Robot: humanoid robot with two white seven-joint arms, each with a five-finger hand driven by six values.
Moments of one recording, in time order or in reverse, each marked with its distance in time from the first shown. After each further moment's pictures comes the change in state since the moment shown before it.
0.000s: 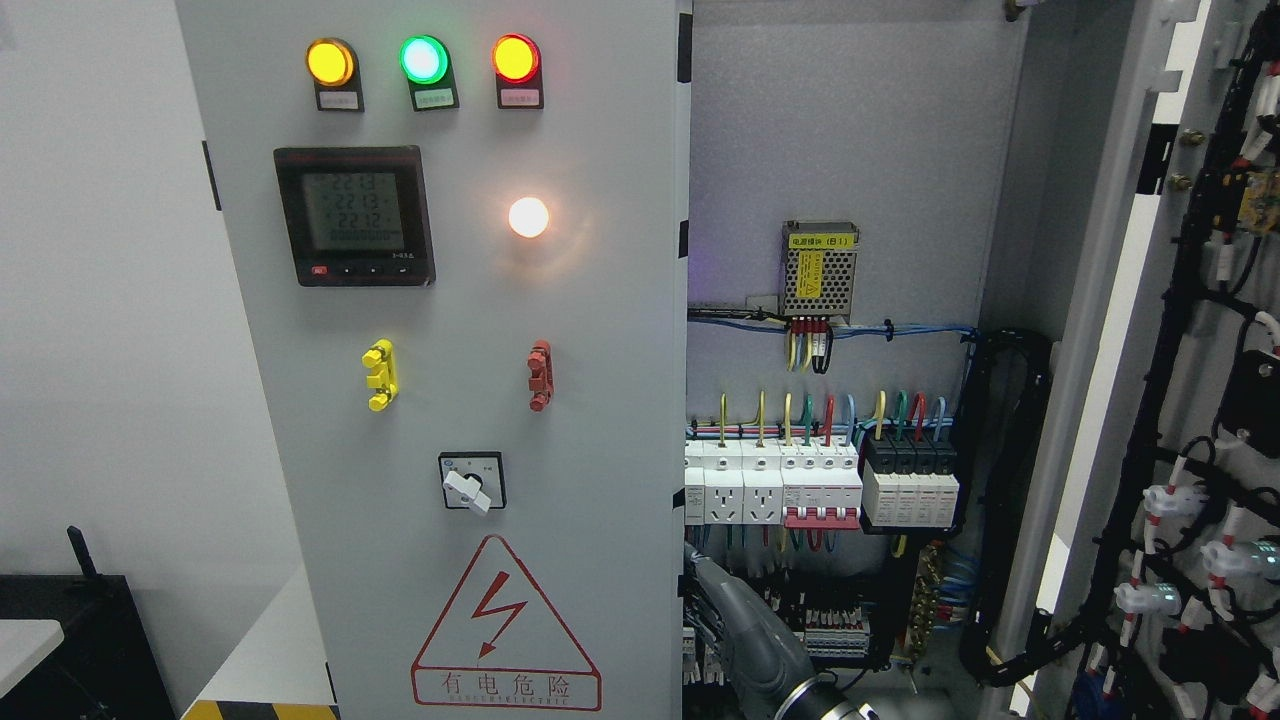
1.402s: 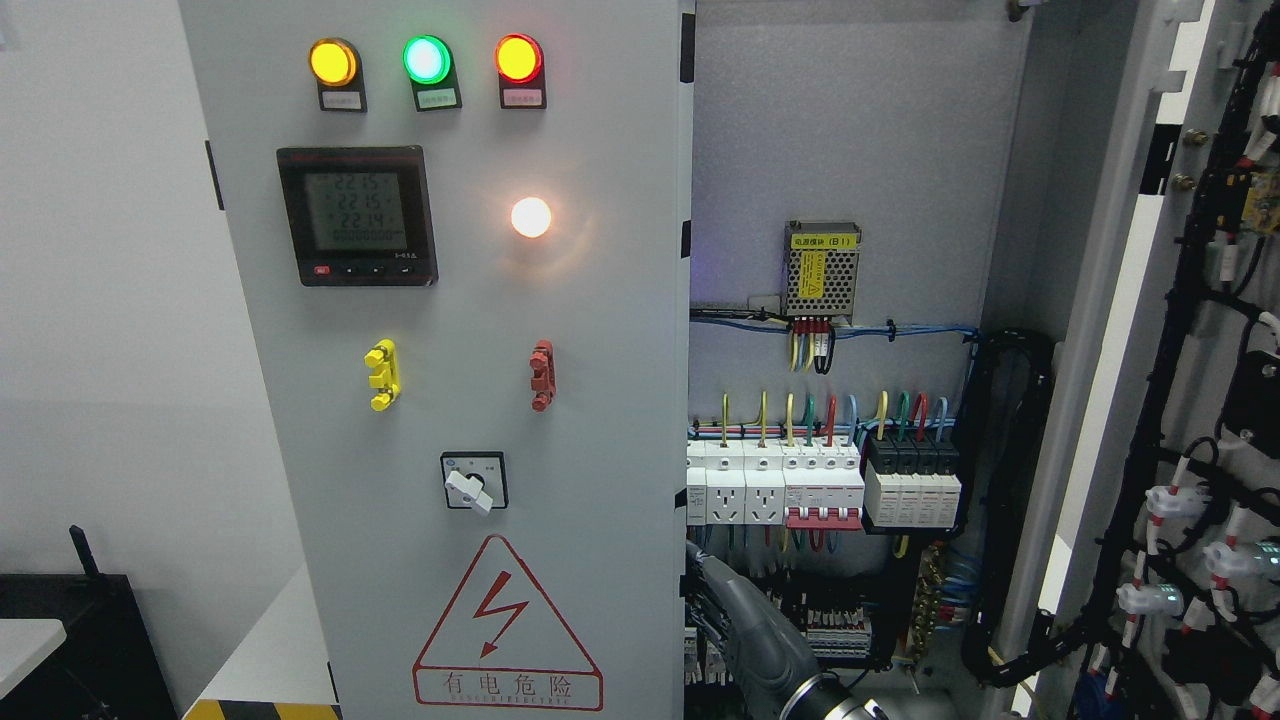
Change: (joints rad) left arm 0.000 0.000 0.000 0.000 0.000 0.000 0.000; right arm -0.005 0.000 -0.019 0.024 -0.014 -0.001 0.027
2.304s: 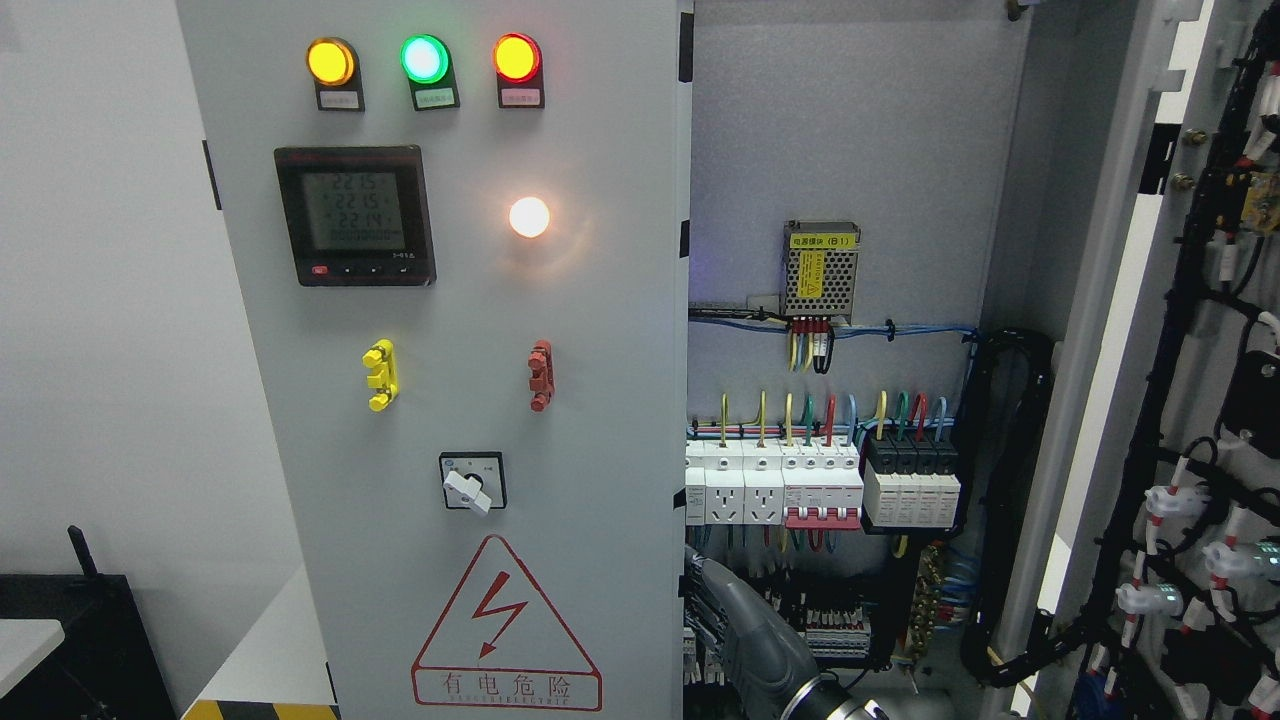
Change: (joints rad) left arm 0.000 0.000 0.000 0.000 0.000 0.000 0.000; right arm 0.000 0.000 -0.007 0.001 -0.012 0.003 0.051
